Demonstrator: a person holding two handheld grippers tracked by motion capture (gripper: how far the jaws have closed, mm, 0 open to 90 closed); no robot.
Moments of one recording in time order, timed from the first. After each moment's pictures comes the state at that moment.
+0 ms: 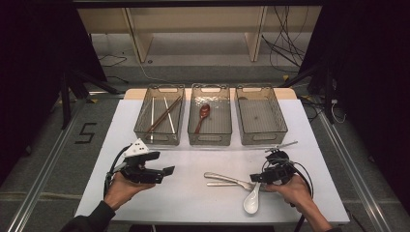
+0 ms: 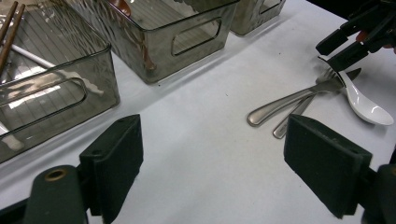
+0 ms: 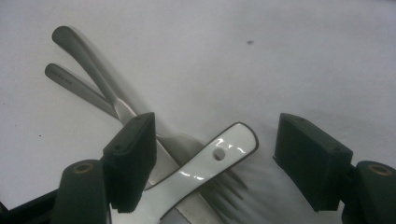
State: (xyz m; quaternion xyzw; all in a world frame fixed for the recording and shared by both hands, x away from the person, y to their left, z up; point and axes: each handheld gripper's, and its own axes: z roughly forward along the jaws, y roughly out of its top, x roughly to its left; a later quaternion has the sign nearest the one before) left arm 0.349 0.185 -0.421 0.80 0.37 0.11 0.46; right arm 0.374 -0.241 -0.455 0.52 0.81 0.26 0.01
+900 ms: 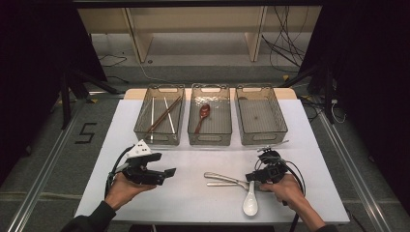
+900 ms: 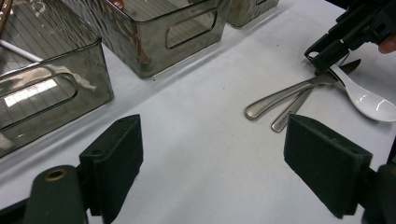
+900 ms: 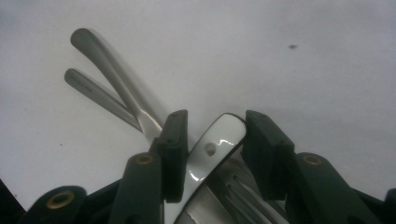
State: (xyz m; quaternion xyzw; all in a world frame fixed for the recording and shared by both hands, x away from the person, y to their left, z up) left arm 0.349 0.182 -0.424 0.81 0.36 0.11 0.45; right arm 0.383 -0.223 -0.462 0.52 0.81 0.26 -0.03
